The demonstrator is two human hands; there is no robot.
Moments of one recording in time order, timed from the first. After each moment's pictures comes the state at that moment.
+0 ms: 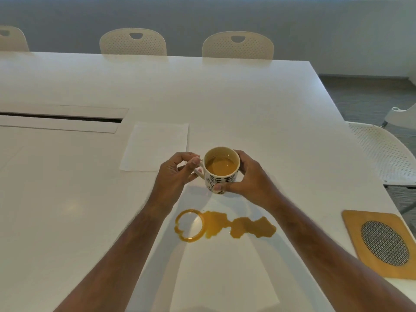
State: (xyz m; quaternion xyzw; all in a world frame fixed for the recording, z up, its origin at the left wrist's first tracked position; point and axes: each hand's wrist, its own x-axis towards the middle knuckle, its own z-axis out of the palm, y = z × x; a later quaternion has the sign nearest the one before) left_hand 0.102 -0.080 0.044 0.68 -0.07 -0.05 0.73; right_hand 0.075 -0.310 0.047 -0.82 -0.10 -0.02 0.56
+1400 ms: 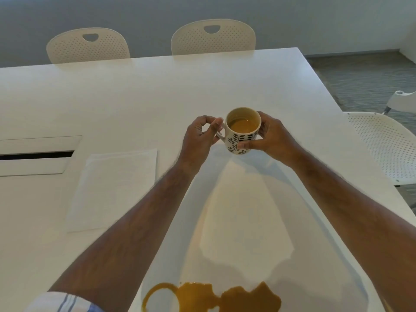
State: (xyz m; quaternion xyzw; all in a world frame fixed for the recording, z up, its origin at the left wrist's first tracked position) left_hand 0.323 -0.245 0.028 0.68 -0.11 -0.08 0.72; right_hand 0.278 -0.471 0.029 -0.81 -0.08 -0.06 0.58
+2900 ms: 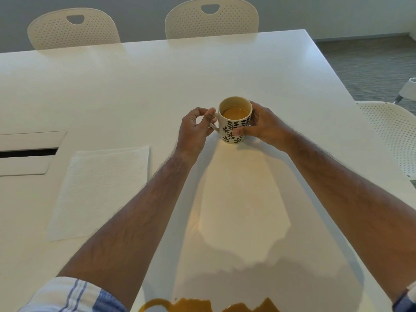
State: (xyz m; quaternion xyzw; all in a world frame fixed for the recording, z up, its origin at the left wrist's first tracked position) left_hand 0.366 -0.255 -0.005 0.71 -0.07 -0.05 0.70; right_hand 0.336 -0.479 -0.003 -0.80 -0.07 0.04 0.59
